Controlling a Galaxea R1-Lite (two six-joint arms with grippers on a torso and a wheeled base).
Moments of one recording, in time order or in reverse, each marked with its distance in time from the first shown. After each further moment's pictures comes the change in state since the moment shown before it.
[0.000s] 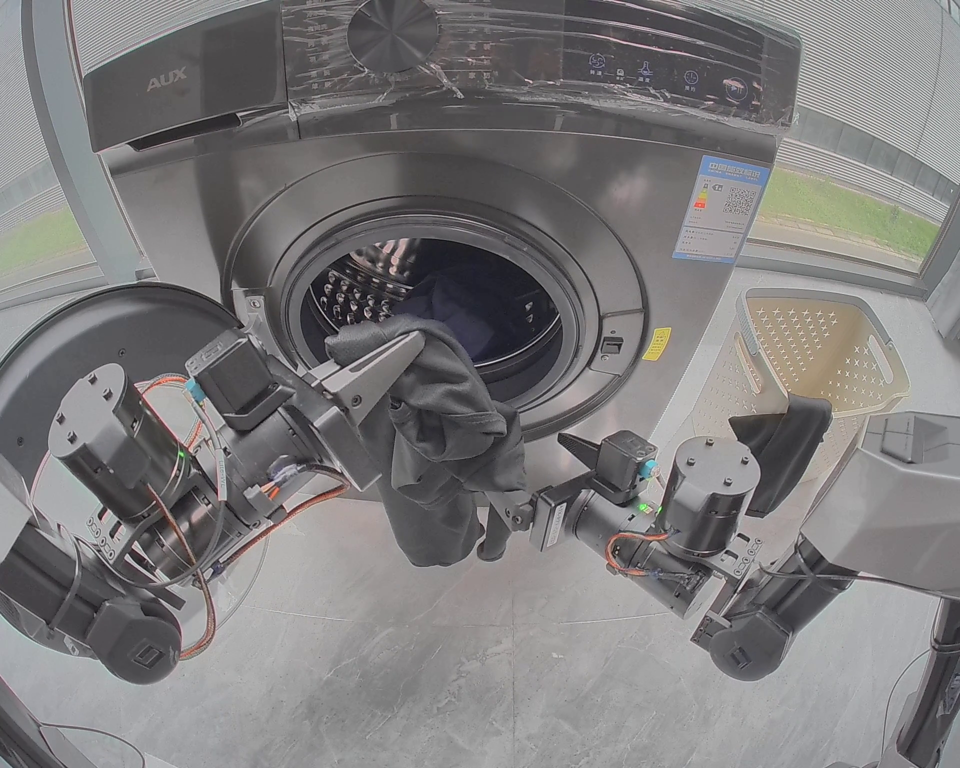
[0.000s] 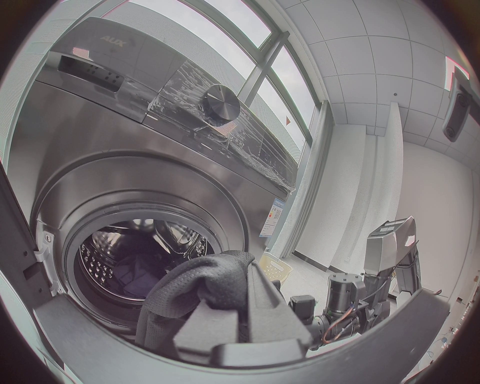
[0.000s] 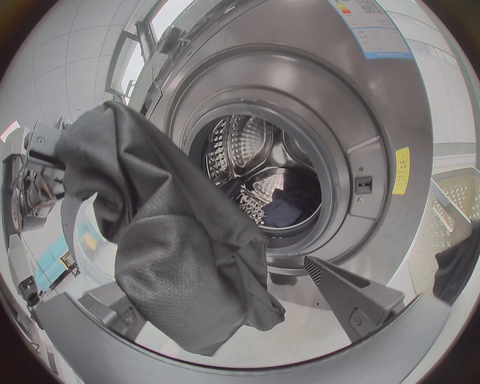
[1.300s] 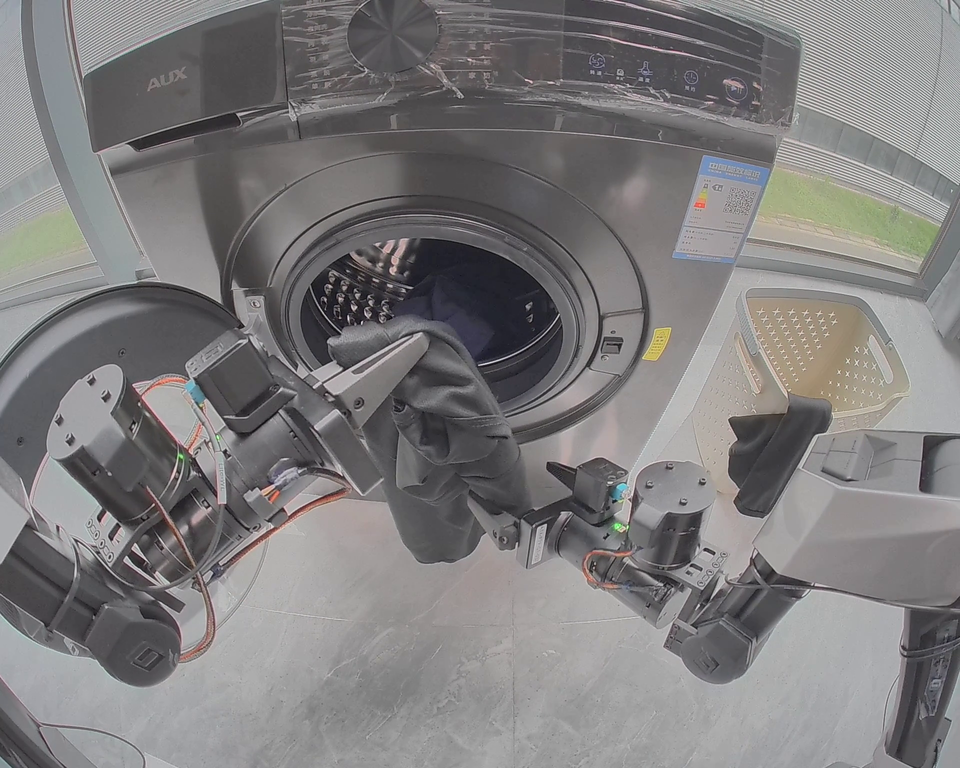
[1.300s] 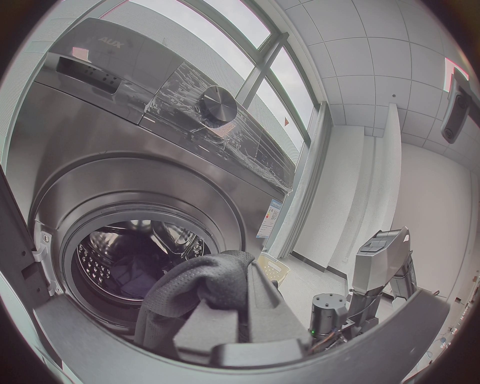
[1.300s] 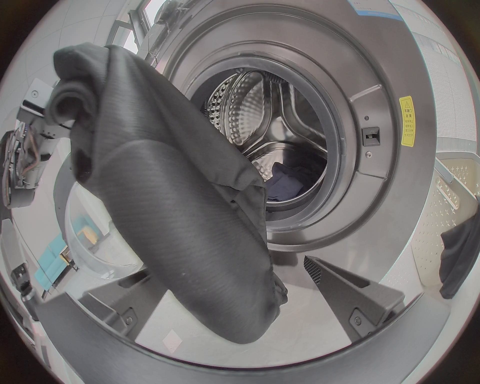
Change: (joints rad) left arm -0.007 -0.005 0.003 0.000 -0.006 -0.003; right arm -0.002 0.113 -0.046 0.012 -0.013 0.014
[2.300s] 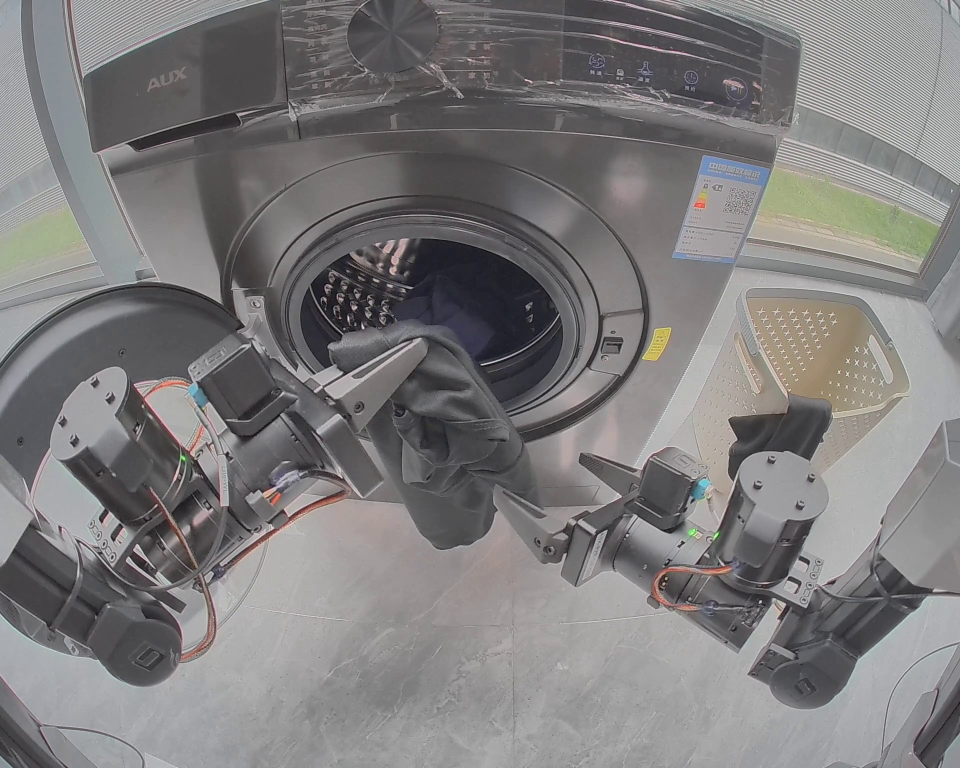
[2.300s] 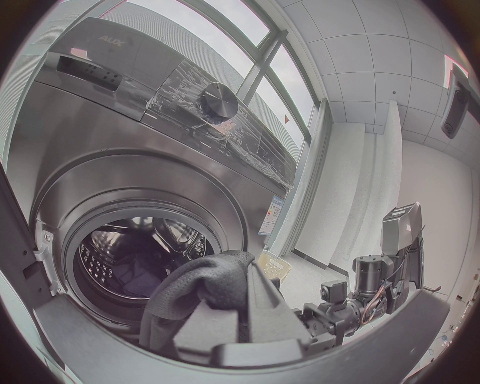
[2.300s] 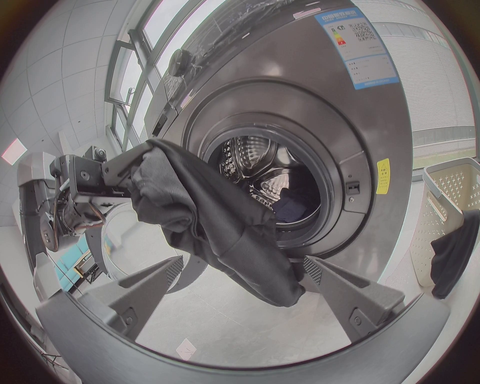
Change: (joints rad) left arm 0.006 0.006 0.005 0.001 -0.001 0.013; right arm 0.063 -0.289 0.233 -0.005 -0.007 0.054
